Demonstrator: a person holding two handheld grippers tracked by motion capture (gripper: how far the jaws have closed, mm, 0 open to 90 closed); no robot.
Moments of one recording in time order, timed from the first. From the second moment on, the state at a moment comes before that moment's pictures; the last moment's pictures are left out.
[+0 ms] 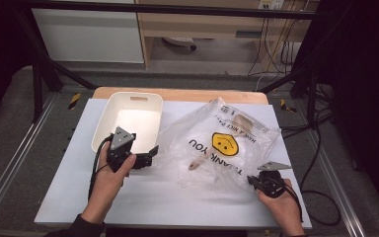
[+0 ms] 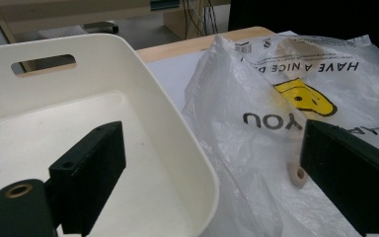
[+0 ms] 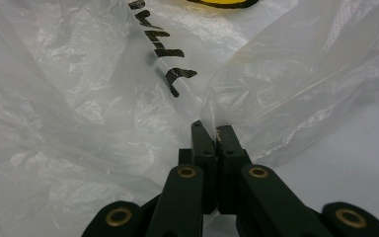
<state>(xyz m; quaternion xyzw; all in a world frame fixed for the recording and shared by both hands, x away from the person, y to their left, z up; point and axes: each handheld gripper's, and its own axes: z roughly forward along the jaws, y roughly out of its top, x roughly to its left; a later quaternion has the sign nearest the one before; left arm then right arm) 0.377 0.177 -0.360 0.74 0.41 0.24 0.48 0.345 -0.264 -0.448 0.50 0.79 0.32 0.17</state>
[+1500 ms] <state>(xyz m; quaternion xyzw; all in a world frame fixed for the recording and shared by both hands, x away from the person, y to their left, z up) 0.347 0.138 -0.366 0.75 0.38 0.24 0.49 0.351 -0.295 -0.433 0.55 0.74 0.34 0.22</state>
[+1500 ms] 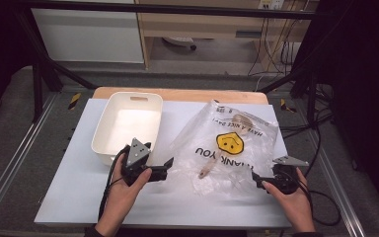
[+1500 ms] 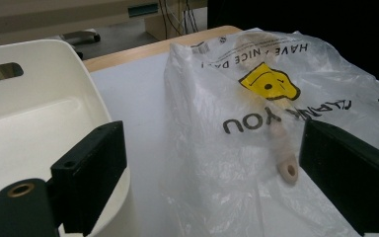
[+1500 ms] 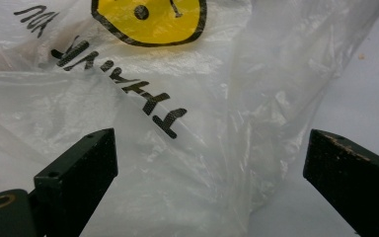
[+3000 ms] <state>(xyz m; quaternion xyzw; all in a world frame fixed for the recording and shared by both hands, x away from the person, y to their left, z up) 0.344 0.144 -0.367 0.75 0.38 0.23 0.49 0.334 -0.304 -0.446 0.50 0.79 0.30 0.18</state>
